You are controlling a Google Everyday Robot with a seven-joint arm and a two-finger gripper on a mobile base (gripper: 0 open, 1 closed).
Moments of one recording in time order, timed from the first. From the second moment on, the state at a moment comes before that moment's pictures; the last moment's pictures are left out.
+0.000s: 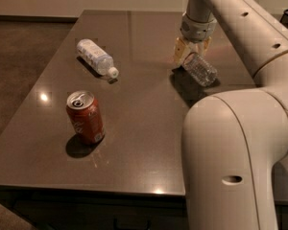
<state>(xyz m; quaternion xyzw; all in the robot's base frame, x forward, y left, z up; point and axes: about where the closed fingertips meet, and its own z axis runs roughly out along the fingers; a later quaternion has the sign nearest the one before) 0.726 -0.160 0.856 -0.23 0.97 0.00 0.09</state>
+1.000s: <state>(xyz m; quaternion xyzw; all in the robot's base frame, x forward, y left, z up) 0.694 -0.117 0.930 -0.38 0.90 0.04 0.21</state>
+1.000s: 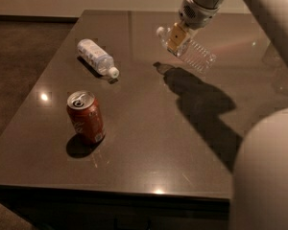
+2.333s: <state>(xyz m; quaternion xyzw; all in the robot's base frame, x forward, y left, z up) 0.642 -0.073 0.974 -0.38 0.80 0.16 0.43</state>
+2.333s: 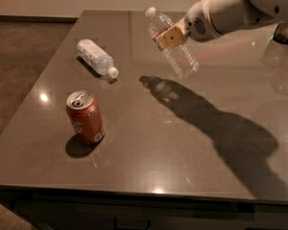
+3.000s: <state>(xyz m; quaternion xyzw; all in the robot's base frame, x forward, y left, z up) 0.637 -0.065 0.989 -0.36 0.76 0.19 0.51</state>
